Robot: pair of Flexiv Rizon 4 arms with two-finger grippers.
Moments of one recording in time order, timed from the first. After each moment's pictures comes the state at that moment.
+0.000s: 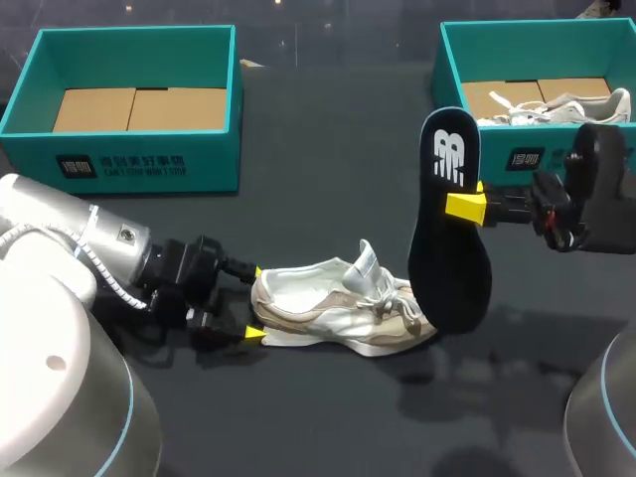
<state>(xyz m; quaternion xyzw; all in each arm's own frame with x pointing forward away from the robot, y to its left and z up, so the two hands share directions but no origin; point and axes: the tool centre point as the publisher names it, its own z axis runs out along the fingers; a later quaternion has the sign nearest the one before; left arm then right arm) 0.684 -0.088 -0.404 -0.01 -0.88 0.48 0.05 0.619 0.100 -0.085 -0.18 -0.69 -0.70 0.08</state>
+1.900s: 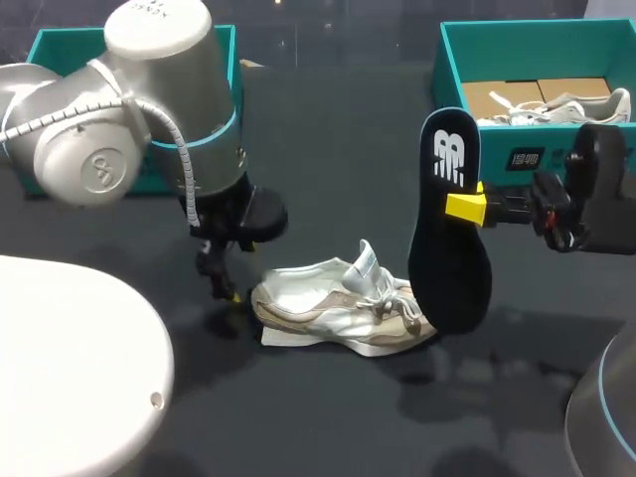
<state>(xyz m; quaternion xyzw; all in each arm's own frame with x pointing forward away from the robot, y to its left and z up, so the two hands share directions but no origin) 0.701 -0.056 -0.318 -0.09 -1.00 0.04 0.02 0.618 0.100 -0.085 -0.19 -0.69 -0.70 0.08</state>
